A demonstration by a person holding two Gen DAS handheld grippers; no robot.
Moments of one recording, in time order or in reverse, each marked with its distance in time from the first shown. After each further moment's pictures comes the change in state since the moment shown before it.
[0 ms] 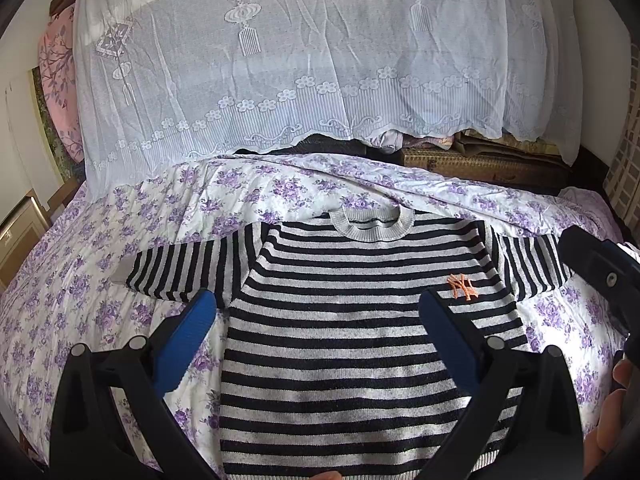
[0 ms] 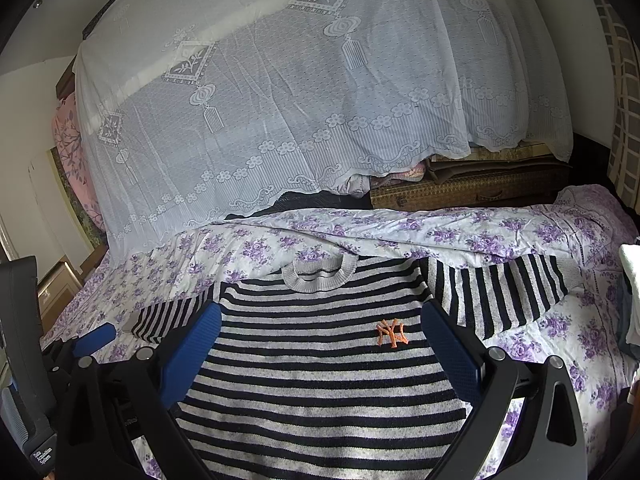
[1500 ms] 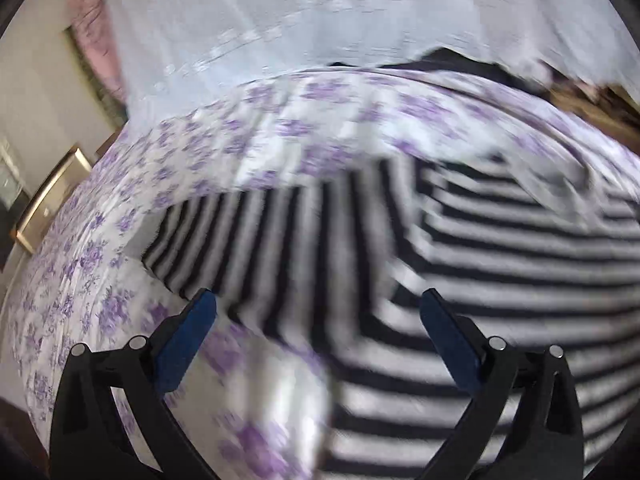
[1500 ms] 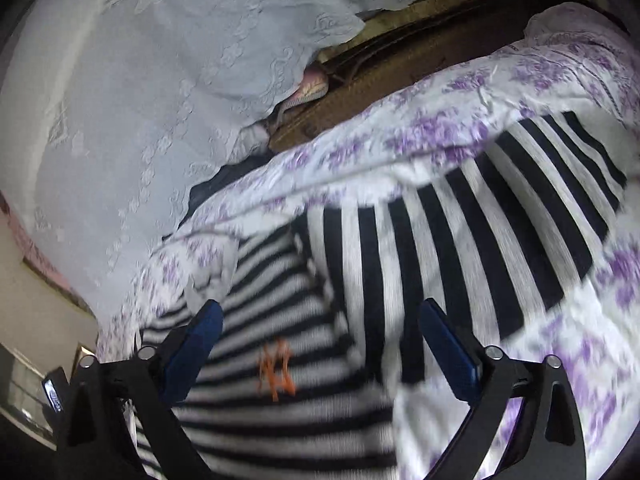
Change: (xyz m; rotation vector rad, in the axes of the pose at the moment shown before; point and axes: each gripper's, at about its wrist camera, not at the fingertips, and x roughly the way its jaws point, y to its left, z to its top) left arm 0.213 0.125 -0.003 -0.098 0.271 0.308; right arm 0.214 -0.178 -0.038 0.441 0.162 0.042
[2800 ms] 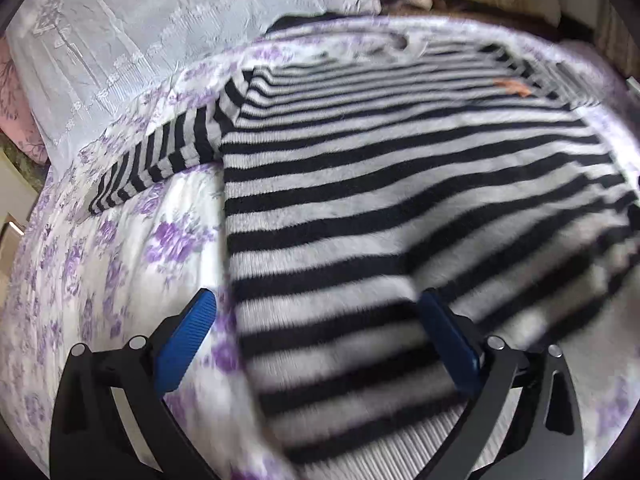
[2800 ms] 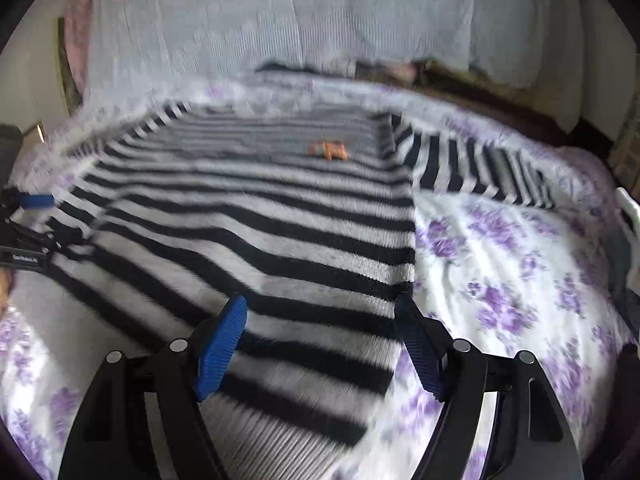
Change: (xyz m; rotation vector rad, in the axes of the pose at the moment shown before) left arm -0.088 -0.026 -0.162 0.397 -0.055 -0.292; right arm -0.114 0.047 -0.198 -0.684 0.028 -0.215
